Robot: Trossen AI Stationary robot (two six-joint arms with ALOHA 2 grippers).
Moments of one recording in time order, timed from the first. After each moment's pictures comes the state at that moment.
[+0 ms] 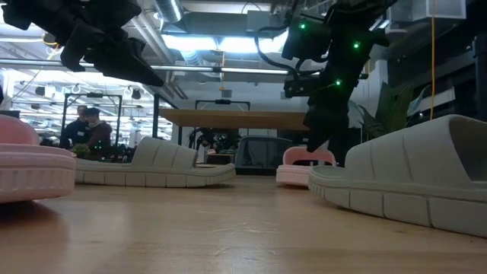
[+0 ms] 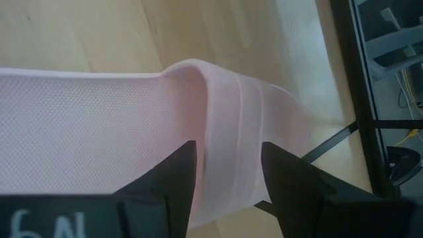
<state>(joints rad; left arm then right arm) -0.19 0.91 0.46 -0.08 -0.46 0.17 -0.03 1.71 1.05 -0.60 0.58 0.15</state>
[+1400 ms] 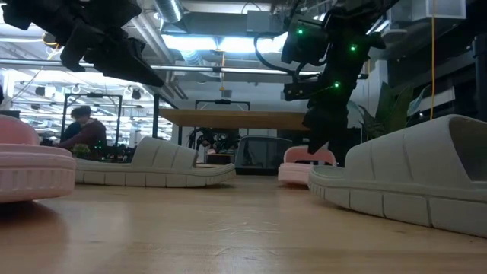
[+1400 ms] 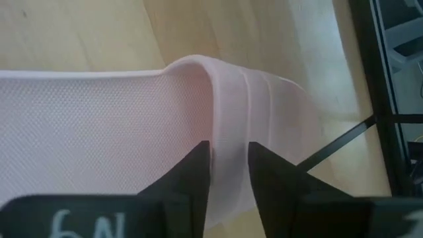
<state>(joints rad) -0.19 0.91 0.46 -0.08 -0.46 0.17 -0.07 1.71 1.05 -0.60 0.52 0.15</state>
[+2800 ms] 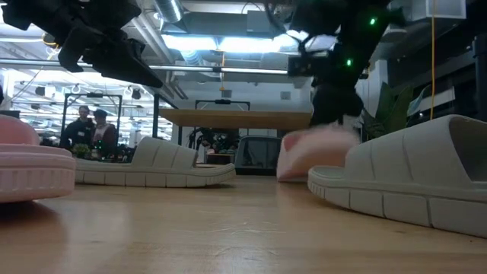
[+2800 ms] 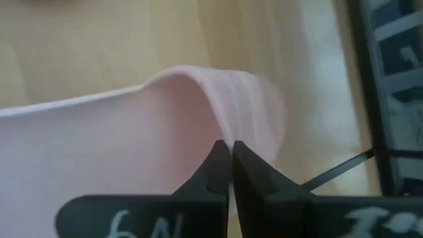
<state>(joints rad) -0.20 0.91 0.46 -0.09 -0.45 0.16 0.08 1.64 1.06 -0.61 0.55 0.13</state>
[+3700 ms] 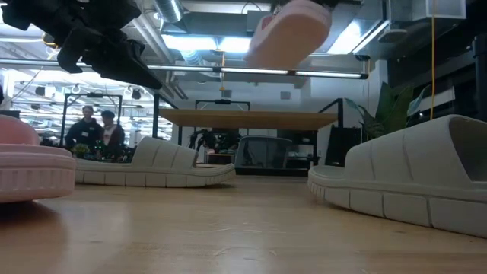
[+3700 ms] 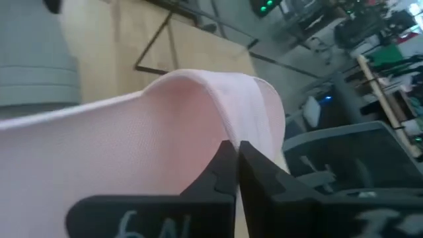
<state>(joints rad) -0.19 0.91 0.46 -0.10 -0.45 0.16 0.13 1.44 1.39 -0.64 0.77 -0.24</state>
